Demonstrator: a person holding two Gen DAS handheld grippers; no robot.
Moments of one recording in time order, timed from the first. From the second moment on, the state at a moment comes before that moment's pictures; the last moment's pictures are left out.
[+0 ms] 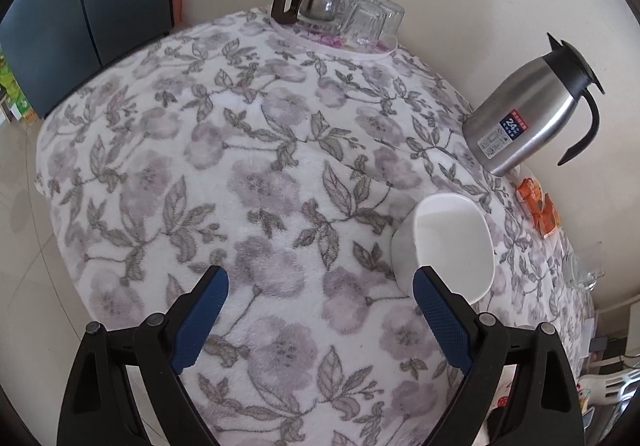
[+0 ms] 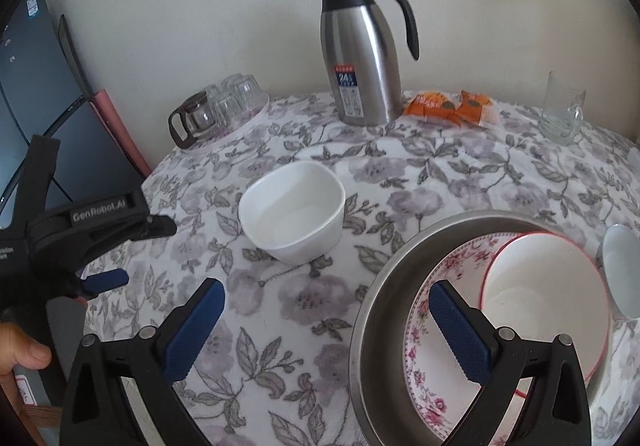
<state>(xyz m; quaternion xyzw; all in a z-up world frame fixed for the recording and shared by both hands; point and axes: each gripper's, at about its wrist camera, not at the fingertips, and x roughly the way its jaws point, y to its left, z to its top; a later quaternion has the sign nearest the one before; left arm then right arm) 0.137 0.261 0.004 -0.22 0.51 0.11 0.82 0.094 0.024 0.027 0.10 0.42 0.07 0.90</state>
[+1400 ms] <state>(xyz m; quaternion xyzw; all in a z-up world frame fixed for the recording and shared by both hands) 0.209 0.233 -0.061 -0.30 0.53 0.01 0.80 0.209 0.033 -0.027 0.10 0.50 0.01 0.86</state>
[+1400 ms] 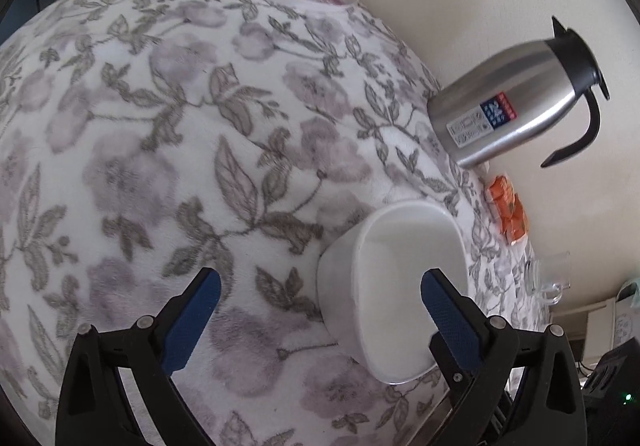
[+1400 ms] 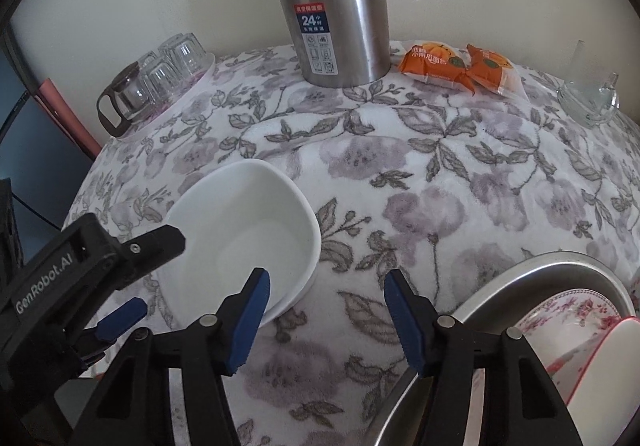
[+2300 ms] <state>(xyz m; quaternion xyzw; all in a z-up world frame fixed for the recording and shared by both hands) 0.231 0.220 -0.088 -0.30 0.54 -0.01 0.79 0.234 0.041 -0.046 0.08 0.51 0.03 0.86</state>
